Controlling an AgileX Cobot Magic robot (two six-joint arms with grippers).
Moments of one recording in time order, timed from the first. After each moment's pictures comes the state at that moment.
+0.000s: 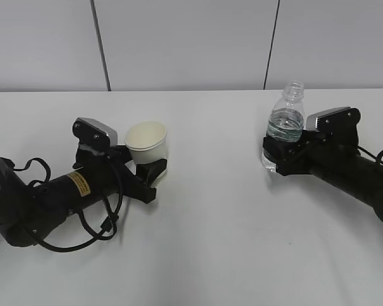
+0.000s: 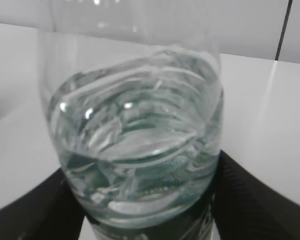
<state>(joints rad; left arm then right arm) -0.35 2.24 -0.81 0.42 -1.14 -0.13 0.00 2.17 -0.80 -0.45 -1.07 0.15</state>
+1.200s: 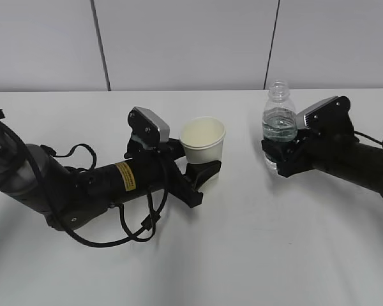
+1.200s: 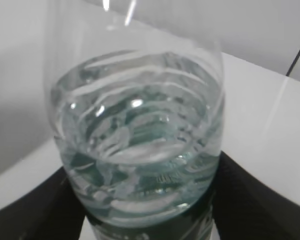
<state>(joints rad) -0.50 2.23 -0.96 0.56 -1.06 -0.23 0.00 2.08 -0.83 -0.55 -0.87 0.06</state>
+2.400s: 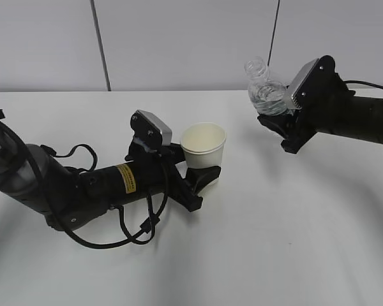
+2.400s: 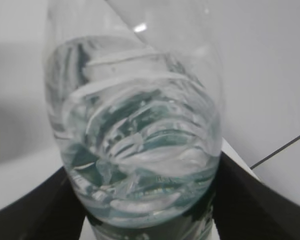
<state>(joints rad) -0.51 2.23 -0.96 0.58 -1.02 -0.24 0.00 1.93 -0.98 -0.85 -0.66 -0.03</state>
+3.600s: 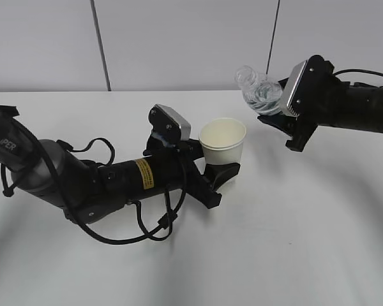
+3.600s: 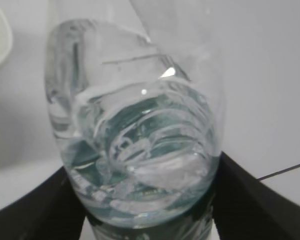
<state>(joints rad) -0.56 2.23 -1.03 0.60 -0.98 -0.29 0.00 1.93 -1.04 -0.99 -0.61 -0.12</state>
